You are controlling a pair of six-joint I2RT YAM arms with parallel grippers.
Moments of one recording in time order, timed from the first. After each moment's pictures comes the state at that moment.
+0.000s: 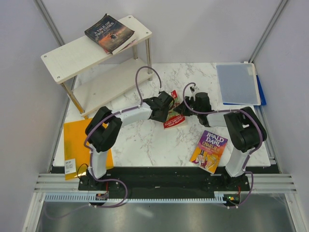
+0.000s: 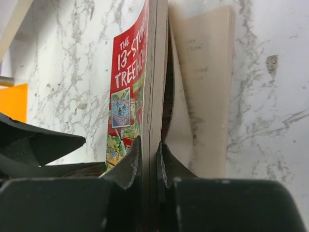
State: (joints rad) left arm -0.78 2.02 1.47 -0.51 -0.29 -0.38; right arm 0.34 1.81 0.81 0.50 -0.34 0.56
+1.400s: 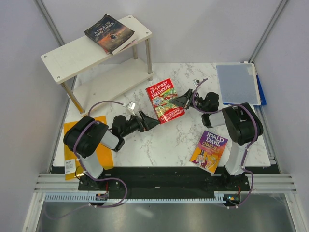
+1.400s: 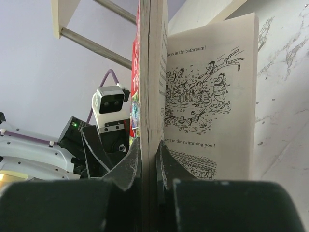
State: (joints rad) left arm -0.48 1.76 0.37 1.28 0.46 -0.94; right arm 0.26 1.92 0.77 1.24 -0.86 1.09
